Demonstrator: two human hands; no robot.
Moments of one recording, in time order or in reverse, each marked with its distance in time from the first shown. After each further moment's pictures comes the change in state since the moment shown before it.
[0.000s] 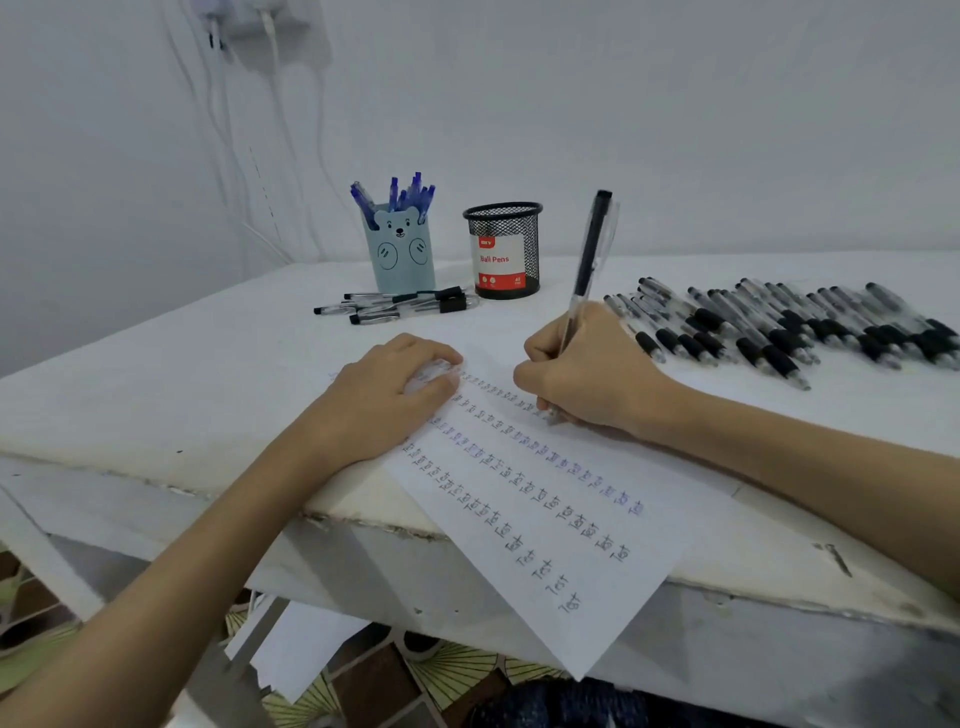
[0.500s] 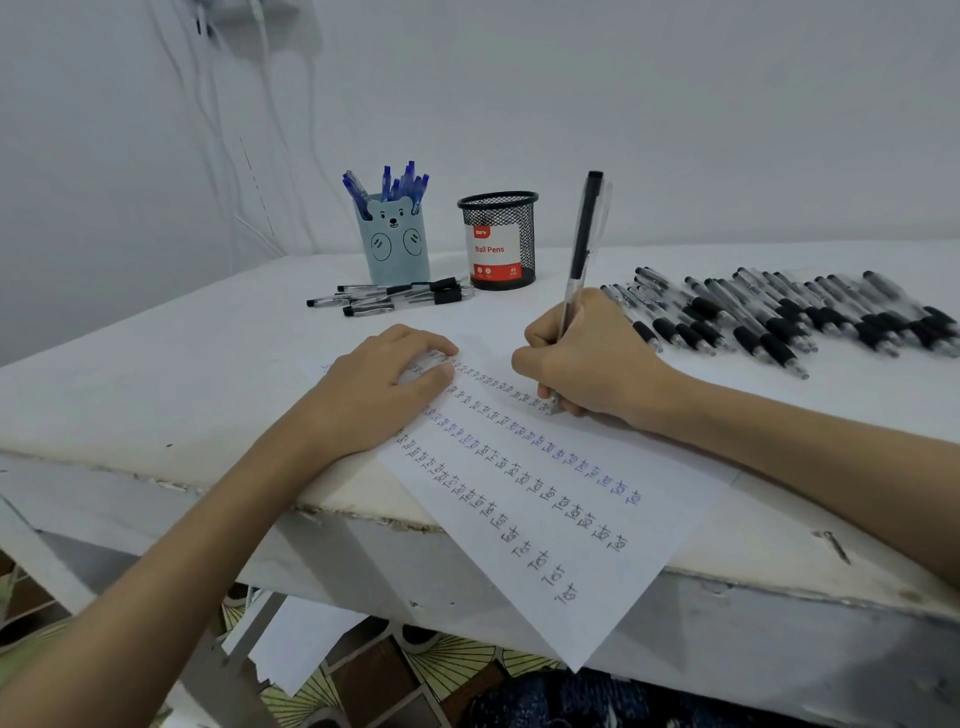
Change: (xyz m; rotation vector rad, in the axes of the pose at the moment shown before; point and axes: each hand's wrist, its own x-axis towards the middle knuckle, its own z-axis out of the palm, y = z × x) left_hand 0.000 0.001 0.000 0.014 0.011 0.008; right_hand -0.001 -0.004 -0.002 0.030 0.014 0.025
